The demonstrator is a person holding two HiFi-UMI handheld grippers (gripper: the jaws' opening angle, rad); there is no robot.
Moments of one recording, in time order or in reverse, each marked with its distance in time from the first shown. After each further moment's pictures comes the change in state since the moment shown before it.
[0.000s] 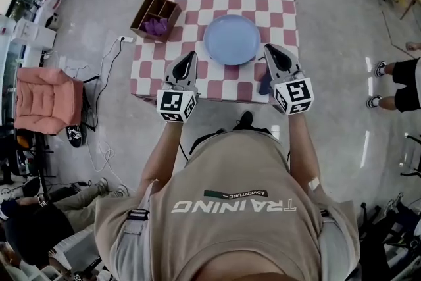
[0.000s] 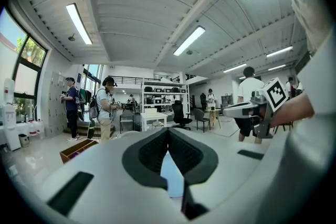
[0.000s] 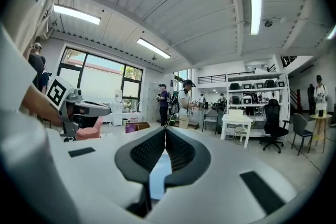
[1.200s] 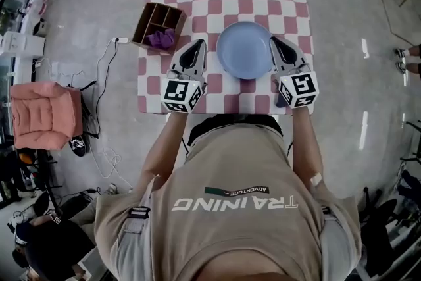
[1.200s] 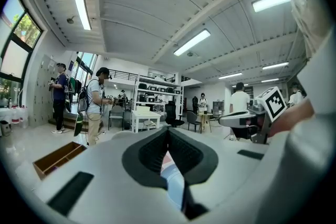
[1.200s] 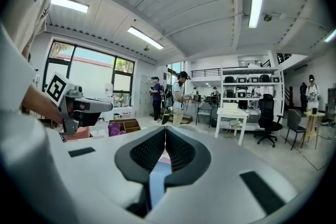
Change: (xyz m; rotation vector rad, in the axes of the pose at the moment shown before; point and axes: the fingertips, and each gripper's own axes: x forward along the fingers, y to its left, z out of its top) left arm 0.093 0.093 -0.003 -0.059 -0.006 -0.124; right arm 0.119 -0.018 -0.009 0.021 0.078 -0.083
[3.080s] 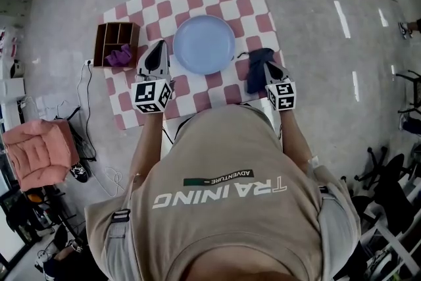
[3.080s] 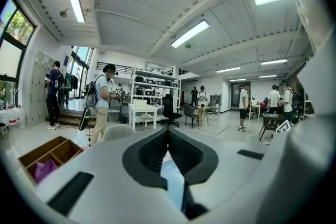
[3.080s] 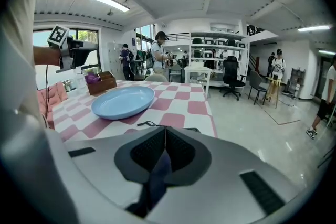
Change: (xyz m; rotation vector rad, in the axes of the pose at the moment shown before) left arm 0.043 -0.022 -0.022 -0.009 0.087 -0.039; right arm -0.143 -0.066 -0.235 0.200 0.426 -0.288
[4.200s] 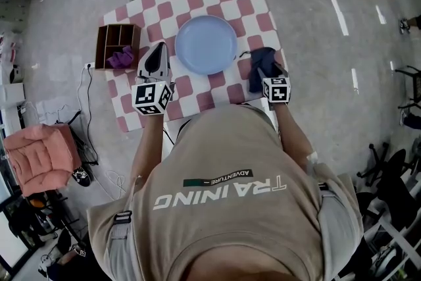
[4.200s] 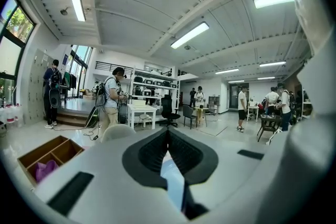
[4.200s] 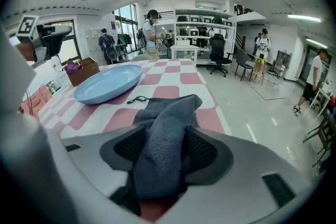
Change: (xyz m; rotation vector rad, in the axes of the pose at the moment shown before) left arm -0.007 0.009 -0.001 -0.007 -0.008 -0.018; right arm 0.024 -0.001 -0.051 0.142 0.226 -0.116
